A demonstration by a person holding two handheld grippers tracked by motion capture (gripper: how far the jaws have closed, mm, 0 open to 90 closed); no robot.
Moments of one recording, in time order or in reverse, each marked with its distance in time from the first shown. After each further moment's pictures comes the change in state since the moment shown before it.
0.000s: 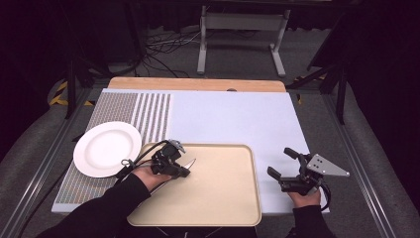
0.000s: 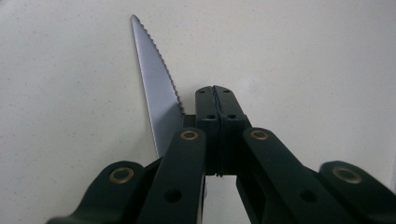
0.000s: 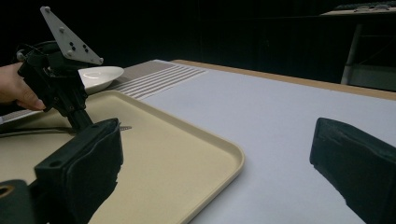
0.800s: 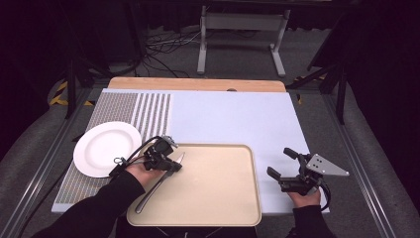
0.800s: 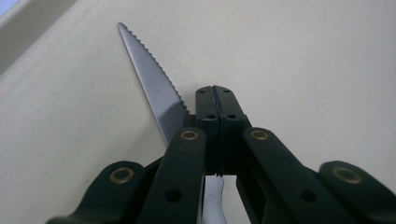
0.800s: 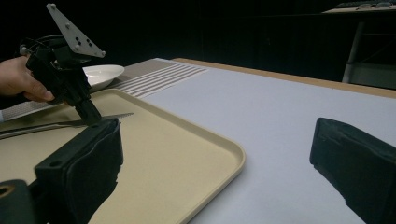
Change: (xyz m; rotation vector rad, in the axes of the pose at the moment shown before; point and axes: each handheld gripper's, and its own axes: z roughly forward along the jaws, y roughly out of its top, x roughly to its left) left arm 0.019 -0.012 -0.018 0.001 0.083 -0.062; right arm 0.000 0.000 0.001 0.008 0.005 0.001
